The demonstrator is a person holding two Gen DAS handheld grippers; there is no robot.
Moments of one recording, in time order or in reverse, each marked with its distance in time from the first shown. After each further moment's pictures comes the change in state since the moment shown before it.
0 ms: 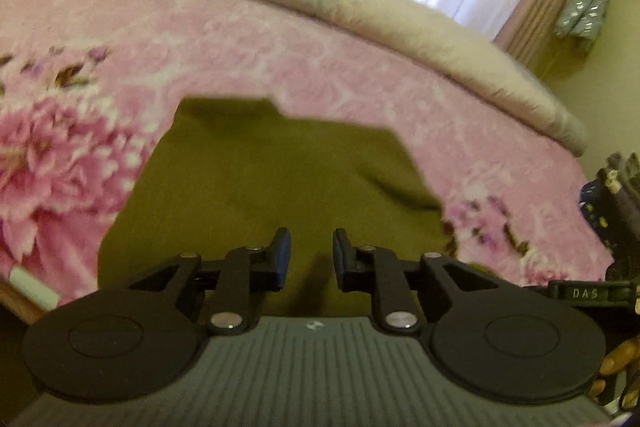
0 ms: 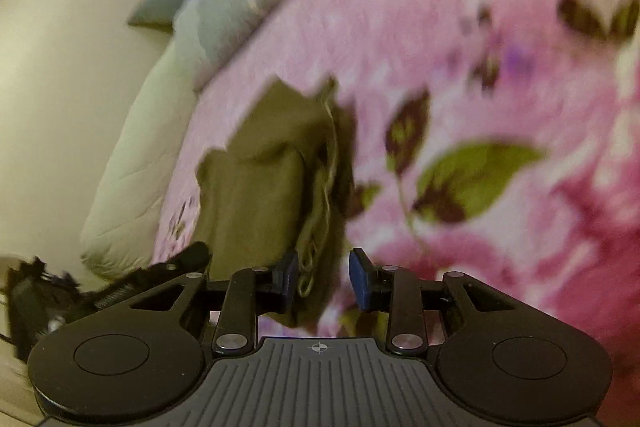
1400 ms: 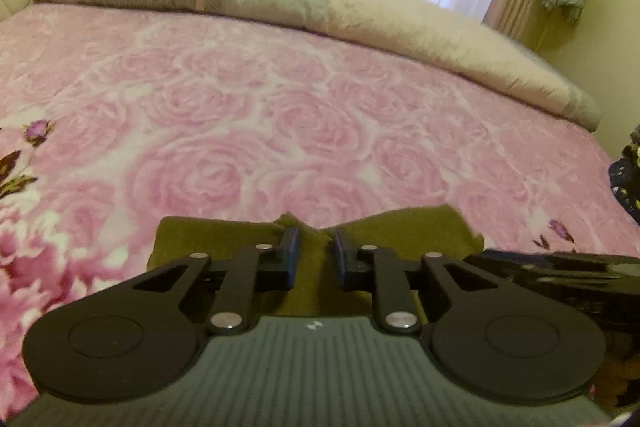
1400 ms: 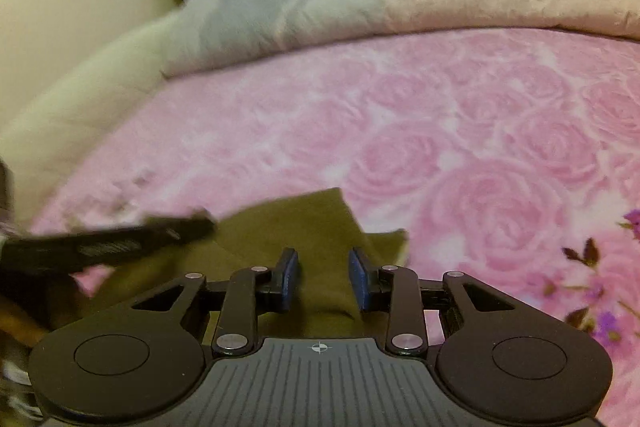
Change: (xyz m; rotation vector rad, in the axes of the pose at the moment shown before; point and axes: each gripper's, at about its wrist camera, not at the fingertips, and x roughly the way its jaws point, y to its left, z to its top) left arm 0.109 0.041 0.065 0.107 -0.019 -0.014; right arm 0.115 0.072 0.037 -0.453 -0.147 -0.342
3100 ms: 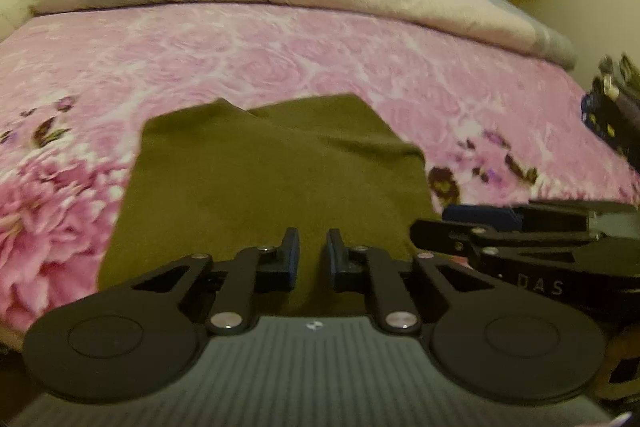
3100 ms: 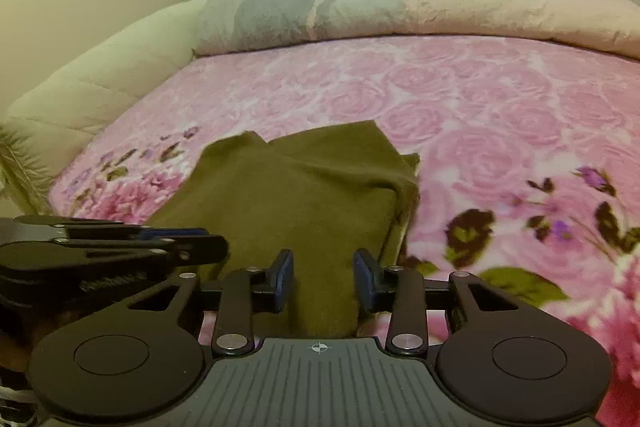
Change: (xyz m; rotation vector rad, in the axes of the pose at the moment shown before) left arm -0.083 -0.081 -0.056 0.160 0.137 0.052; right arm -0.097 0.049 -0.059 -0.068 0.021 0.013
